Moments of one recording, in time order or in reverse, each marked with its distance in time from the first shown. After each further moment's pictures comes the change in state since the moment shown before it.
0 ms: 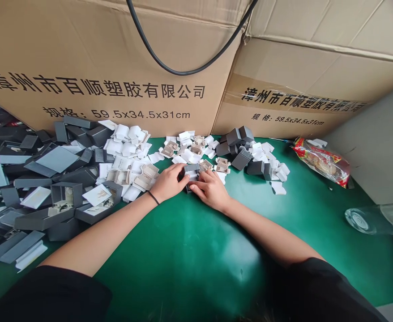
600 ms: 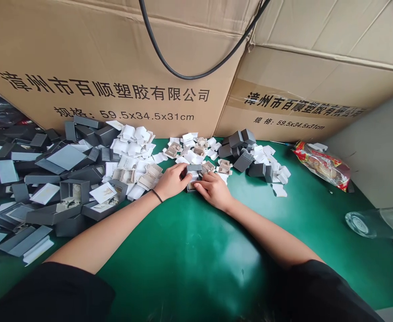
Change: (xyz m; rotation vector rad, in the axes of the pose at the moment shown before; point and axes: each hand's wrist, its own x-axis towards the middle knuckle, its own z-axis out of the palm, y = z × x) left_hand 0.002 -0.003 0.000 -0.058 0.031 -0.005; right_hand 0.000 0.002 0.001 -0.001 -0.009 -0.016
